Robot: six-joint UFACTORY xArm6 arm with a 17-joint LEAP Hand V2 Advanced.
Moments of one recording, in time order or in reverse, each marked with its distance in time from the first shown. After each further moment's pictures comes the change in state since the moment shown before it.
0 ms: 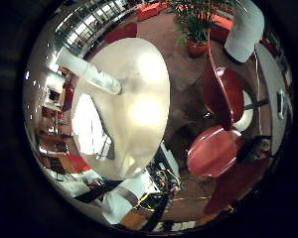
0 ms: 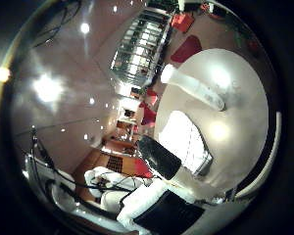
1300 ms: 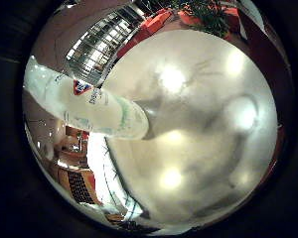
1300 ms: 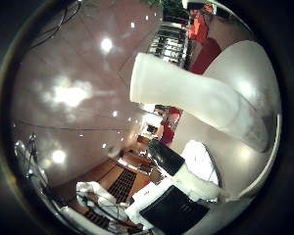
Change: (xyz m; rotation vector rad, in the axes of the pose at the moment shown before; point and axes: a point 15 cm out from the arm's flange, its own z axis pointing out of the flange) arm -0.026 -0.062 0.199 0.160 -0.199 -0.011
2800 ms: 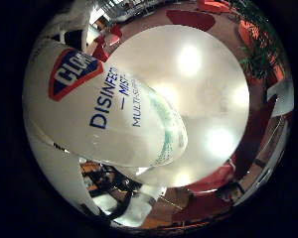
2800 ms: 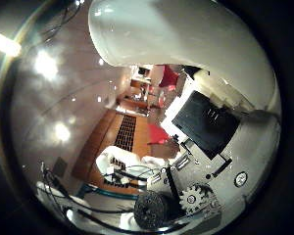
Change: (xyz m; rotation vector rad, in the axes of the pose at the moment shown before) arm -0.231 0.024 -0.004 -0.803 0.113 -0.380
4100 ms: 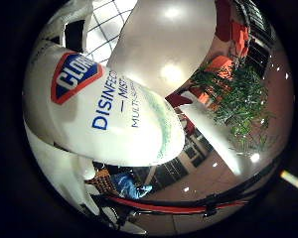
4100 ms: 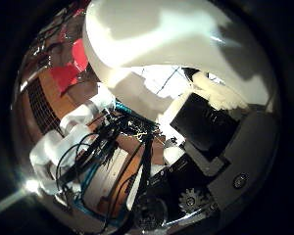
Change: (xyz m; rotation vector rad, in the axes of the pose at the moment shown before) arm -0.031 0.041 0.192 -0.969 0.835 -0.062
